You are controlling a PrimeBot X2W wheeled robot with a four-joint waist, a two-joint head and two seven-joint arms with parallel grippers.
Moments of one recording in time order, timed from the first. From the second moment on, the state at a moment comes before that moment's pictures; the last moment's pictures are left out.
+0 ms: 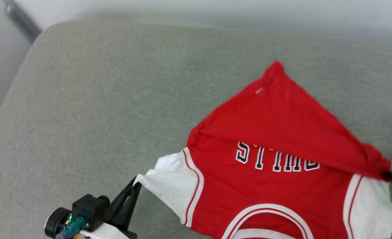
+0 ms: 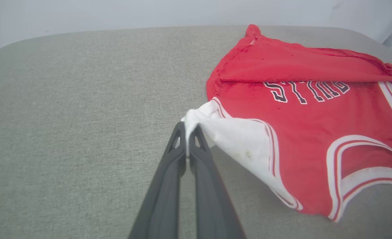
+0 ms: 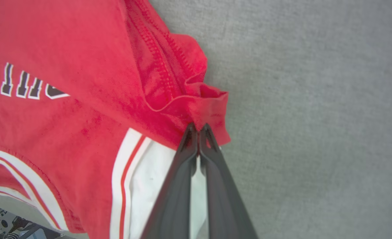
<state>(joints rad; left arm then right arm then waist) 0.01 0.54 -0.50 -0.19 -0.54 0.12 -0.09 -0.24 -0.50 -0.07 0.09 0.52 0.13 1.02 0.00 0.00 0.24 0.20</state>
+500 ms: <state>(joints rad) 0.08 0.53 -0.48 -0.18 -0.55 0.18 -0.10 0.13 -0.36 -0.12 -0.08 0.52 0.13 0.85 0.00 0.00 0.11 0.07</state>
